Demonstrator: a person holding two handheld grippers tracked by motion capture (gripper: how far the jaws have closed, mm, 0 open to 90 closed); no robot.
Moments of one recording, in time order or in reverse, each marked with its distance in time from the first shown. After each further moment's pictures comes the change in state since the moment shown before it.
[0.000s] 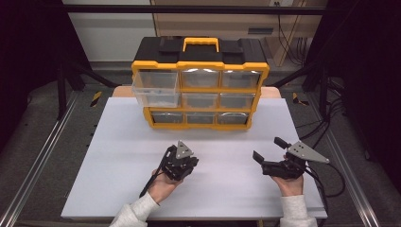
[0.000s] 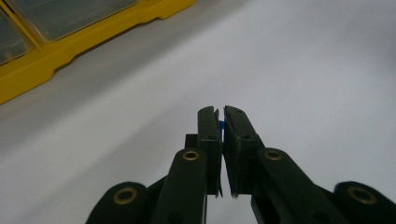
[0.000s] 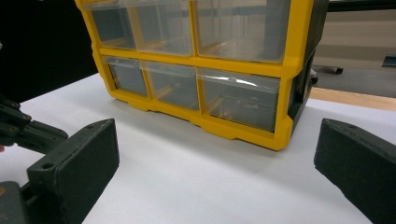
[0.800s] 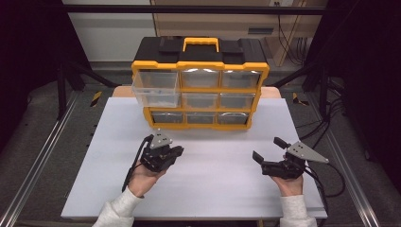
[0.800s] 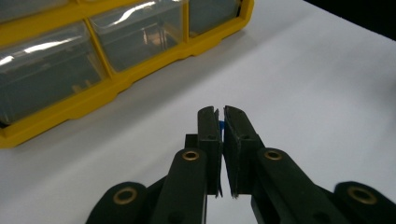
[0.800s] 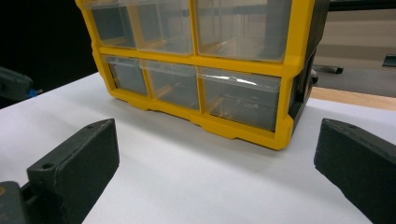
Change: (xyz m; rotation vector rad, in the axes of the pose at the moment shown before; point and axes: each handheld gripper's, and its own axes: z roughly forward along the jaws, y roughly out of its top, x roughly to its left) left arm 0.032 0.017 -0.058 -0.093 0.018 -0.029; right arm 0.000 -0.001 0.001 0.004 -0.003 -0.004
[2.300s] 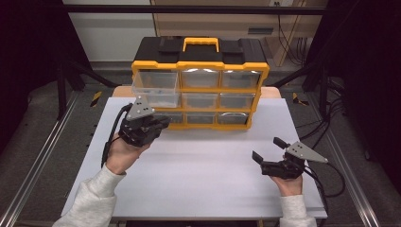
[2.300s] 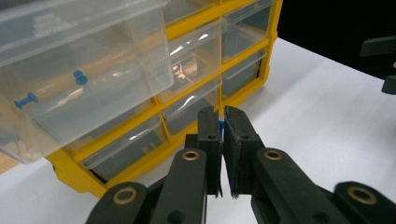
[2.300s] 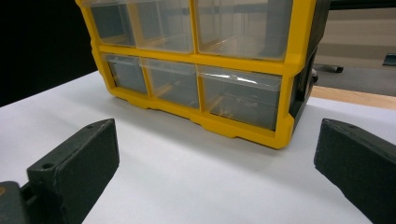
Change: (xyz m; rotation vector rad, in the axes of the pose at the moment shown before) left arm 0.020 0.077 -0.064 -0.074 0.075 0.103; right arm 0.000 0.000 0.001 0.005 0.002 -0.002
